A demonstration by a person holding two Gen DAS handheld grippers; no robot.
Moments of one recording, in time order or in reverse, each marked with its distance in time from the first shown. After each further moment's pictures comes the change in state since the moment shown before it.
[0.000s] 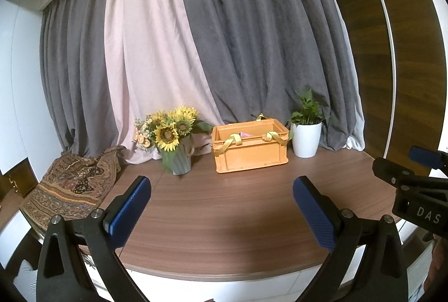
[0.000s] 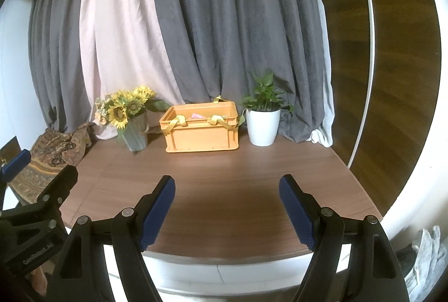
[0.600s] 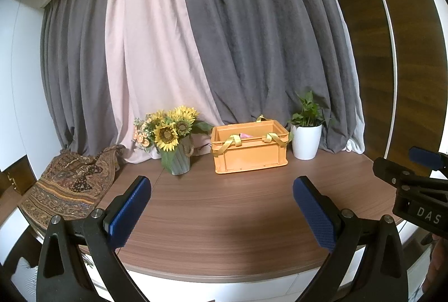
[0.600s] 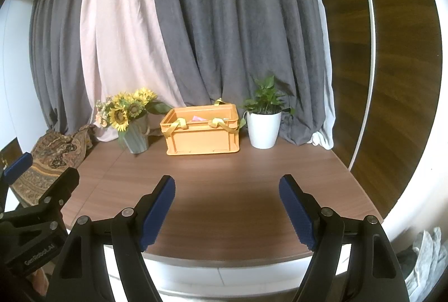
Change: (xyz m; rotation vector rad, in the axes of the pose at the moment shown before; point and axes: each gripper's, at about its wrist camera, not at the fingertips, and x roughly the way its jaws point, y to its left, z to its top) left arm 0.001 -0.001 0.003 -0.015 0.001 0.002; right arm 0.004 -0.002 0.005 -0.008 -0.007 0.008
